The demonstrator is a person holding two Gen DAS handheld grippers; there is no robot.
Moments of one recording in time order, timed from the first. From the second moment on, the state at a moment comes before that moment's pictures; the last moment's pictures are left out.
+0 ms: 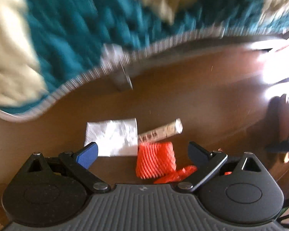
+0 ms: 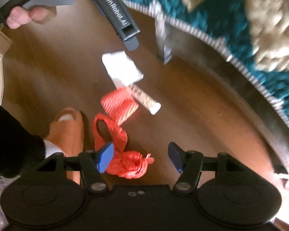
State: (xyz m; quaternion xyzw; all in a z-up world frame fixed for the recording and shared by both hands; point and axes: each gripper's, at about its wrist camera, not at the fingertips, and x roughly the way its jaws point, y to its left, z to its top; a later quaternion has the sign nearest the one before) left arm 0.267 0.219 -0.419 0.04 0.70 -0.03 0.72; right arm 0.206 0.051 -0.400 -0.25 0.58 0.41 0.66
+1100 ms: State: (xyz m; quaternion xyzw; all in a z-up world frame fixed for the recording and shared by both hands) left arm 0.245 0.220 -0.604 -0.05 0.80 0.02 0.60; right arm 0.225 0.061 -0.572 -0.15 0.77 0.30 0.54
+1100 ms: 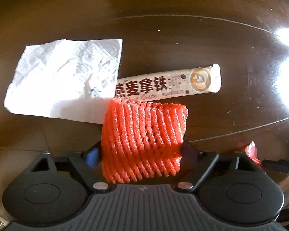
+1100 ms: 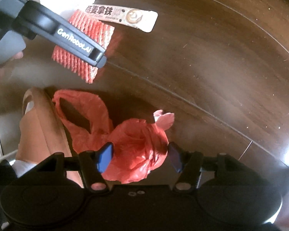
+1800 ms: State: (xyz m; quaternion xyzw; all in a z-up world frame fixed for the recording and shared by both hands) left arm 0.265 0.185 -0.510 -0.01 0.77 -0.06 0.64; right arm 0.236 0.038 -0.490 -0.18 0.70 0.29 0.62
